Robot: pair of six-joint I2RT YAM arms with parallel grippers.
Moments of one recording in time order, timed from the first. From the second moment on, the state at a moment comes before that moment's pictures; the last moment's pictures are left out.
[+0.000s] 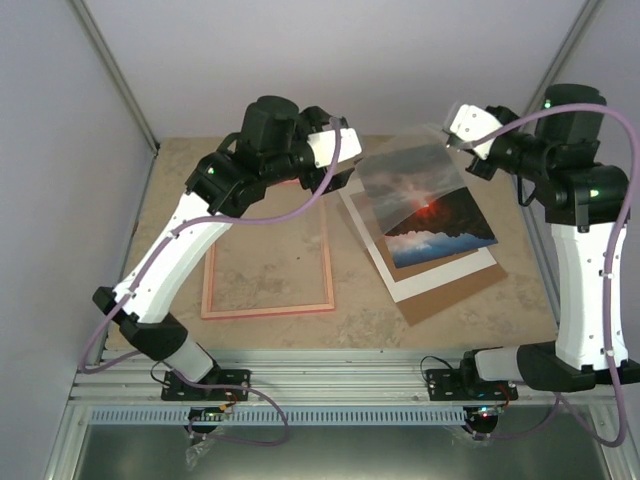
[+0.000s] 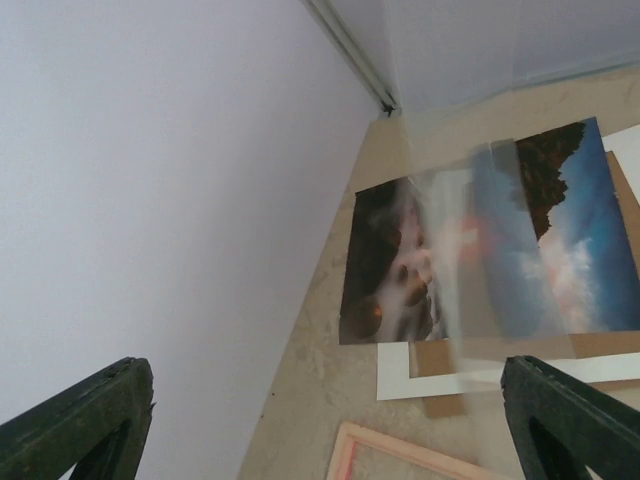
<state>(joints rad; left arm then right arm) -0.72 1.56 1.96 -0.77 0.07 0.75 0.13 1.35 2.02 -1.04 -0.48 -1.01</state>
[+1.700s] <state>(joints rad) -0.73 1.65 1.98 -0.98 0.24 0.45 0.45 1.30 1.87 -0.96 -0.23 -1.10</state>
